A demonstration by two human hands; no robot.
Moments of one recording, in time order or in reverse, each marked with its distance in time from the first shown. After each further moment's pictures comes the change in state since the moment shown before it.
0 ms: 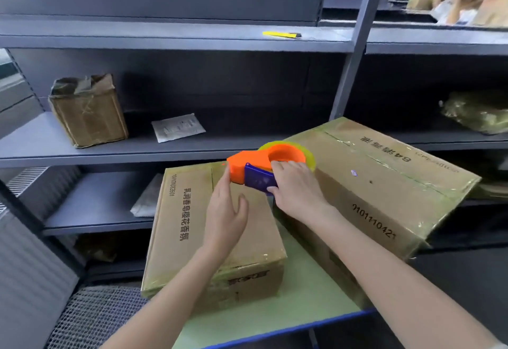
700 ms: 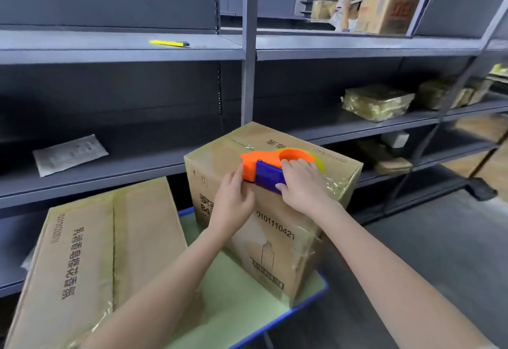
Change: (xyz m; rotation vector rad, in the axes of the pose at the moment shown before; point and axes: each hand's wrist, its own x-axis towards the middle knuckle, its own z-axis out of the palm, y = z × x) left_hand 0.037 0.105 0.164 -0.096 -0.316 0.195; right_hand -0.067 0.169 -0.045 -0.199 -0.068 0.383
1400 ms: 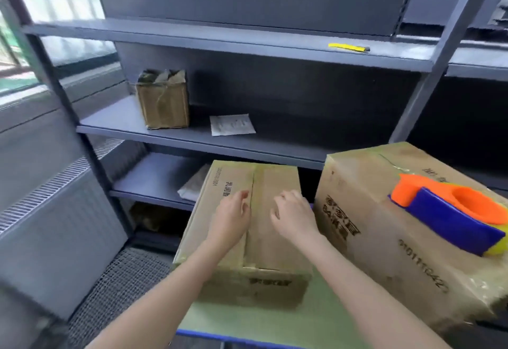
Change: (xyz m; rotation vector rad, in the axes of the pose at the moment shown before) left_hand -0.122 -0.116 -0.172 0.278 0.209 -0.533; right_hand -0.004 -0.234 0.062 0.337 -0.188 -0.472
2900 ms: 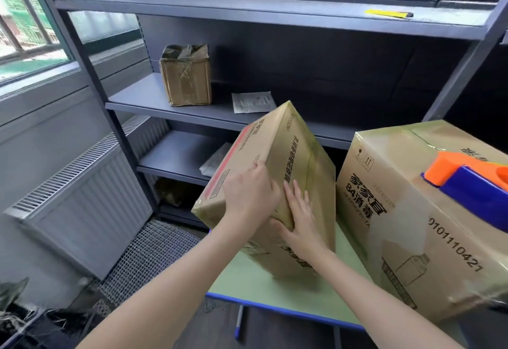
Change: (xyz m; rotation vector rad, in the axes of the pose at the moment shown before) left_hand -0.038 0.057 -0.054 0.541 0.166 0.004; right_hand -0.046 -0.014 0.066 0.578 0.003 -0.067
